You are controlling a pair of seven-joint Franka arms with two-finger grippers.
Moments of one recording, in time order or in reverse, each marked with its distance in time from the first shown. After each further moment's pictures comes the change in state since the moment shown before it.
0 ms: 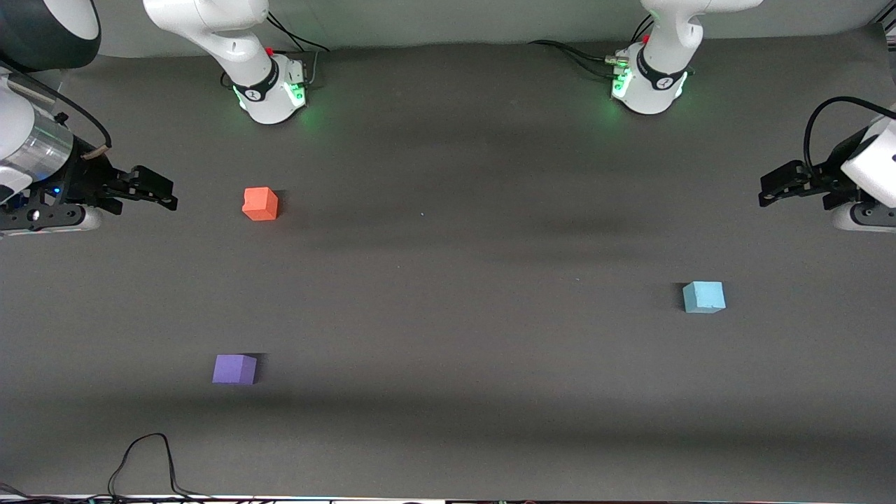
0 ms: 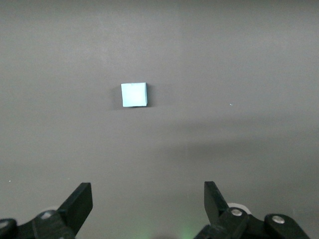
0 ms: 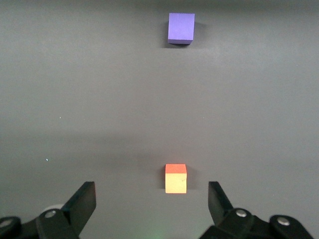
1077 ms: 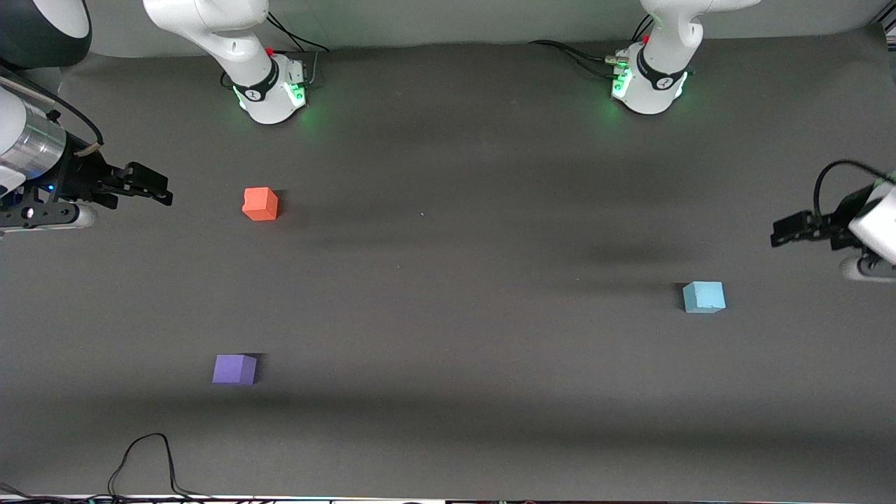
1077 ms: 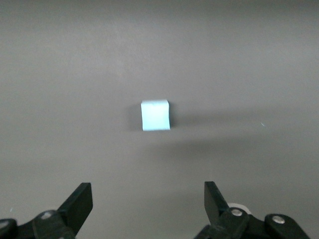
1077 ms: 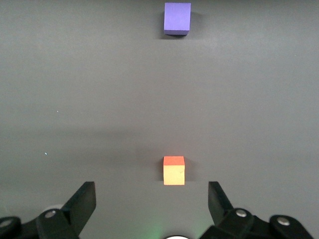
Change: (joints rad) left arm 0.077 0.148 0.018 -0.079 0.005 0.243 0.098; right arm 0.001 0.000 -0.011 0.011 0.000 -0.042 0.000
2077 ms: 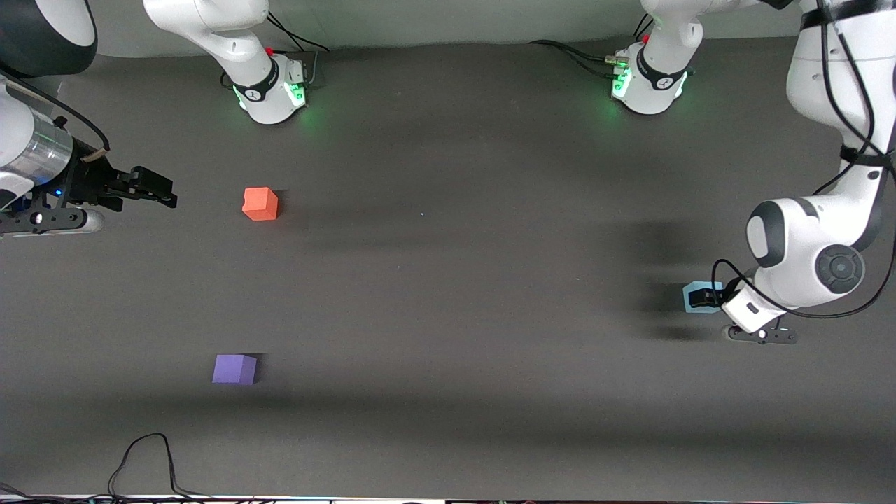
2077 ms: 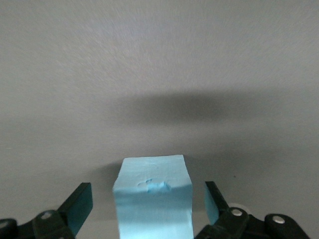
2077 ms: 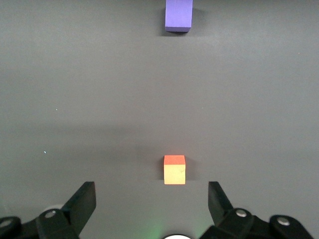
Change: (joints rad) left arm -0.001 0.371 -0.009 -0.208 0.002 0.562 0.010; right arm 0.001 0.014 0.001 -0.001 0.001 0.000 0.000
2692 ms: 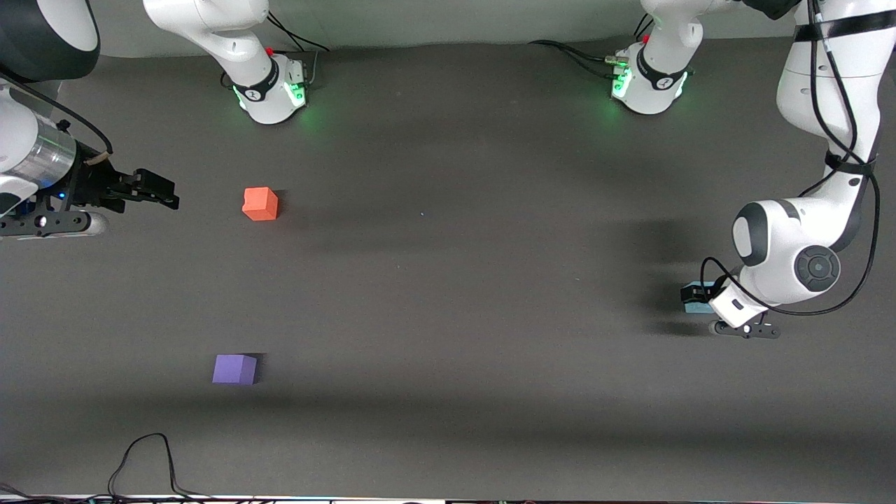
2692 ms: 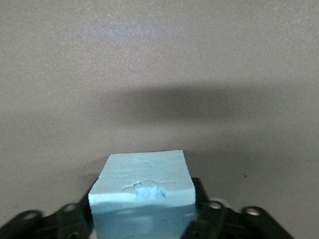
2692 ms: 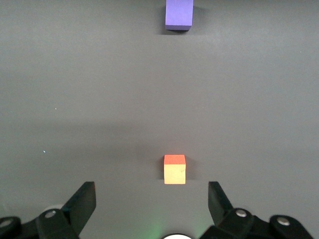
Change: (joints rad) left arm -0.001 0.012 -0.001 -0.048 0.000 0.051 0.000; right arm 0.001 0.008 0.001 0.000 0.000 0.000 0.000
